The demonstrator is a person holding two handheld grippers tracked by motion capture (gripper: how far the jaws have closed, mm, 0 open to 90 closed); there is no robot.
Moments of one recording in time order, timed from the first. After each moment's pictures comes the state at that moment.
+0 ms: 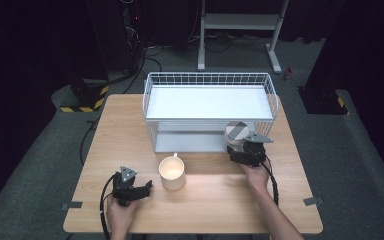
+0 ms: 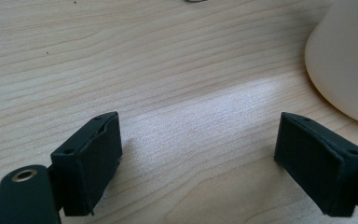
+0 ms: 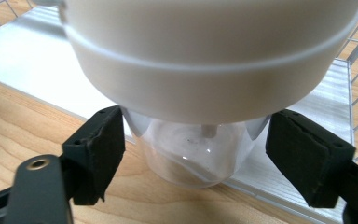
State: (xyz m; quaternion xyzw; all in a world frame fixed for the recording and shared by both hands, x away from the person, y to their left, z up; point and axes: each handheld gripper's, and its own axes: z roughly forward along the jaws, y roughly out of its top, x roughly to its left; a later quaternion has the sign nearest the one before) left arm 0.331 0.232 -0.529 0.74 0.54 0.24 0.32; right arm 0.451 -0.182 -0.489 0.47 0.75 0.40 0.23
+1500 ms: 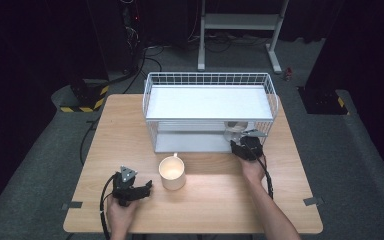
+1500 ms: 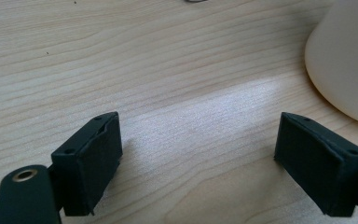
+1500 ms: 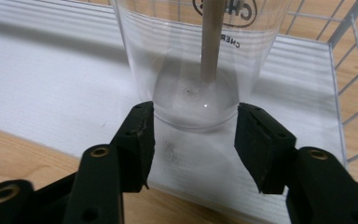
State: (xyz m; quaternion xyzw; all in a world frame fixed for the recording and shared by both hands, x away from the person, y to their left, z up) left arm 0.330 0.232 -0.529 0.74 0.54 0.24 0.32; right arm 0.477 -0.176 -0.502 0.52 0.74 0.36 0.25
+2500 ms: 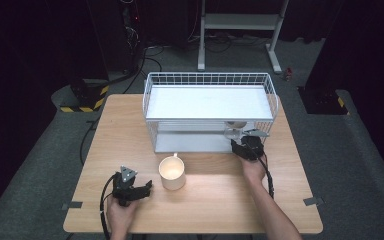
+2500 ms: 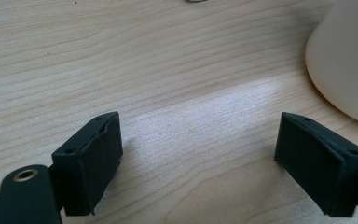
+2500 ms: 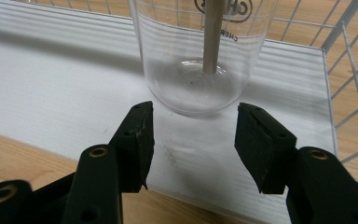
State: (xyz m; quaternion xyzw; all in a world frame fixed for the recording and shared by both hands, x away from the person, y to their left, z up) left arm 0.331 0.231 -0.529 0.74 0.54 0.24 0.32; right arm 0.475 -0.179 -0.497 0.52 0.73 0.37 0.24
